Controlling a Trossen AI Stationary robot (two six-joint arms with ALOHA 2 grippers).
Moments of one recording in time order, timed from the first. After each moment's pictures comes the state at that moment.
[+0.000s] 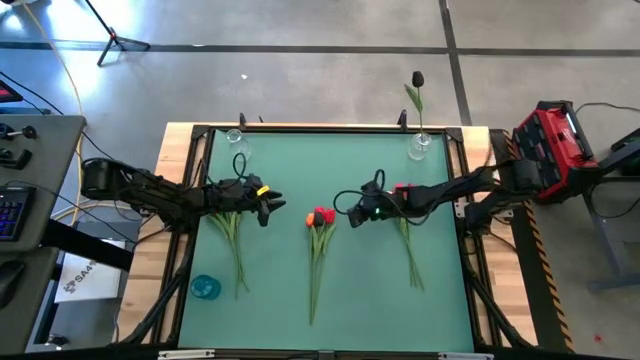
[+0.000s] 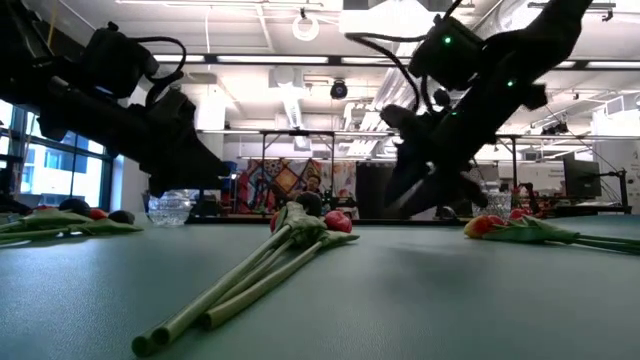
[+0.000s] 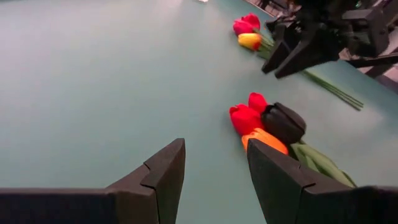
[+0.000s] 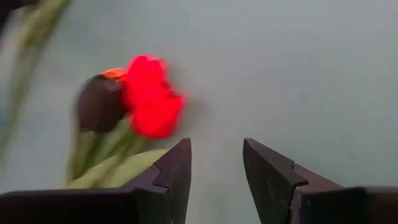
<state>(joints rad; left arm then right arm) 0.16 1.29 0.14 0.75 -0.09 -0.47 -0.02 1.61 0.67 0.13 0.14 0.99</state>
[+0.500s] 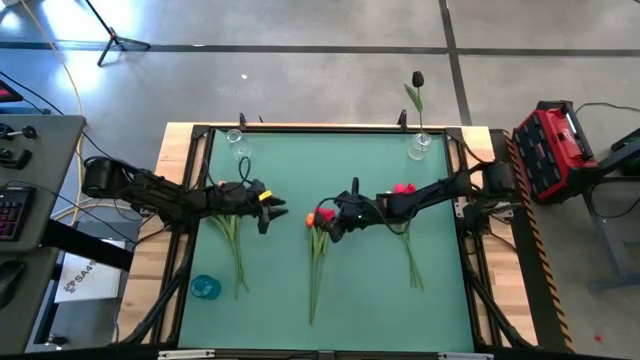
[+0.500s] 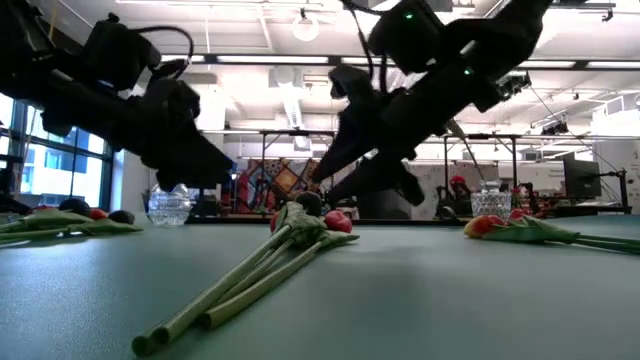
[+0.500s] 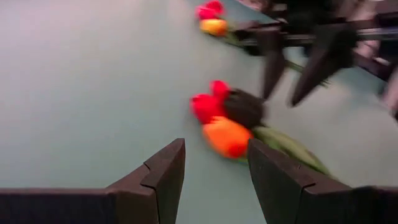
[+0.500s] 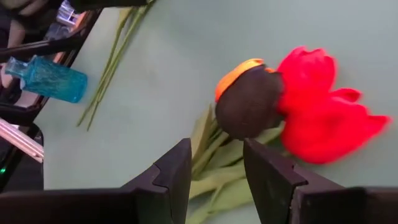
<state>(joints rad) 0.09 1.31 0.18 0.75 -0.03 -0.41 0.04 1.80 0.88 0.28 0.01 0.89</state>
